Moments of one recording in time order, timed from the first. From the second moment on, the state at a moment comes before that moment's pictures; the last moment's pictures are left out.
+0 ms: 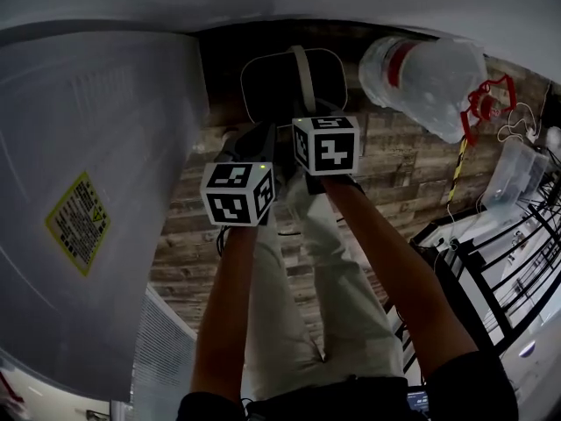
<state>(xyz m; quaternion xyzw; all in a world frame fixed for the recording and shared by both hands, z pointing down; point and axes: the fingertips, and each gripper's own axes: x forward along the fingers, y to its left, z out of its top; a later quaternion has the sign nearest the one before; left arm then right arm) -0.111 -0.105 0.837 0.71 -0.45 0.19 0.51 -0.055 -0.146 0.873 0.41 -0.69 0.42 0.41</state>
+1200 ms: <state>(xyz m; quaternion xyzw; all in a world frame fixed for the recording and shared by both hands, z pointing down) -0.136 -0.131 0.885 0.71 -0.46 0.20 0.49 -0.070 -0.188 0.933 0.45 -0.69 0.42 0.38</state>
